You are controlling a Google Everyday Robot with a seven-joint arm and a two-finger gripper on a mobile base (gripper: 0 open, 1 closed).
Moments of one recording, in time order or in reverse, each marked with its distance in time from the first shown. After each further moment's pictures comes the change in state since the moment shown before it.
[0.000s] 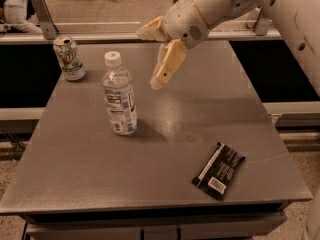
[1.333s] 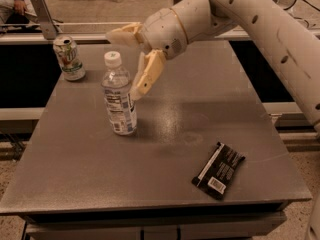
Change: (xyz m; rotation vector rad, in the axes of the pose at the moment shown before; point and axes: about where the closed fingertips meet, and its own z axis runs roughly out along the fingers) arm -0.046 0.025 0.041 -0.110 -0.257 -0.133
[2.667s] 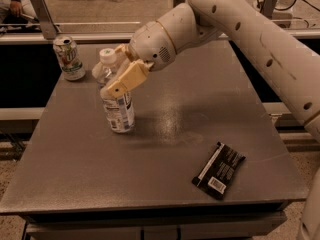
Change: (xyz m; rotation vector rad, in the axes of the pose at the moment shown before) arm 0.006 0.018 0.034 -0.108 -0.003 0.146
